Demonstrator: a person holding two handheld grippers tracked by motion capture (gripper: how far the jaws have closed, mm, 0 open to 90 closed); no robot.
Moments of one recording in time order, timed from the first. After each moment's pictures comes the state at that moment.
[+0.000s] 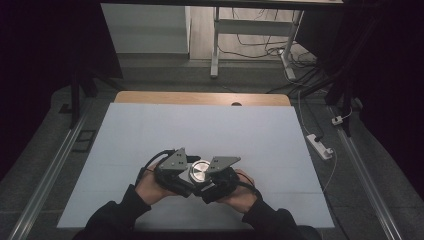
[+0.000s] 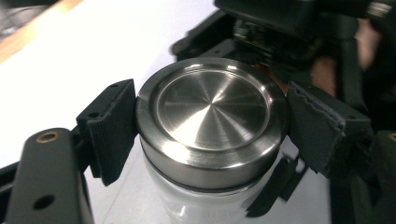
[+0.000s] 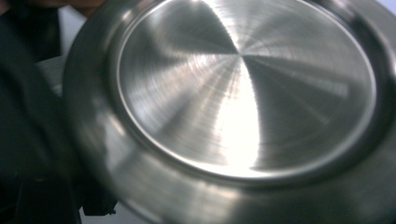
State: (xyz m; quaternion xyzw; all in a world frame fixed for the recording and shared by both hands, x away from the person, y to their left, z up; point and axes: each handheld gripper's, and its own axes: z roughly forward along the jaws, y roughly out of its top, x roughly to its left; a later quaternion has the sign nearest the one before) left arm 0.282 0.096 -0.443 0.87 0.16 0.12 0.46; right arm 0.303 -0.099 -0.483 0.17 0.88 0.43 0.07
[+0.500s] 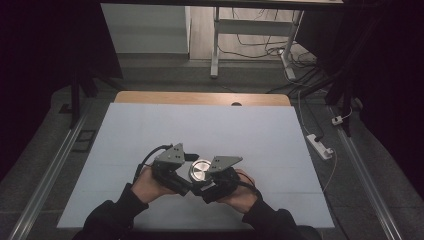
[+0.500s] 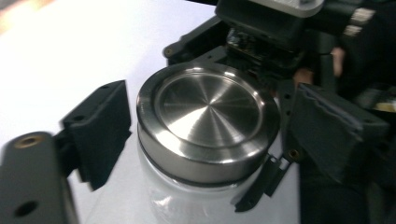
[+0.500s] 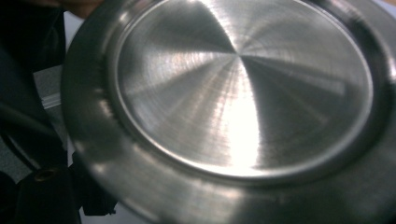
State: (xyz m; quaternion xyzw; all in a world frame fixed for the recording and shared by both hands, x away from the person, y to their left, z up) left arm 0.291 0.108 -0.432 0.86 0.15 0.05 0.48; right arm 0.301 -0.099 -0.480 0.16 0.88 0.45 0.06
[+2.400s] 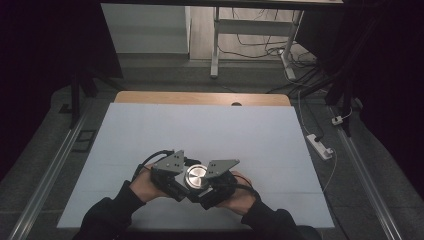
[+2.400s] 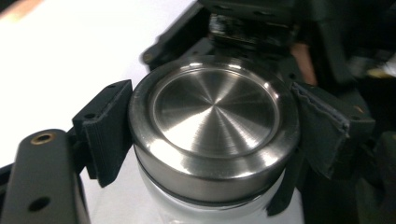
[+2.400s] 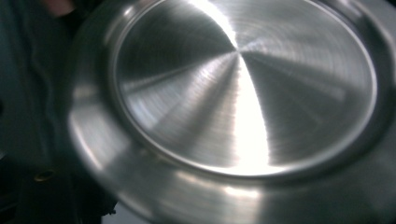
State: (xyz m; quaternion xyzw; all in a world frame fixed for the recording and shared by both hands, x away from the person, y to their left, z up) left arm 0.282 0.102 -0.437 0.87 0.10 0.09 0.47; right arm 0.292 -0.094 -0.476 0.12 0.88 0.46 0.04
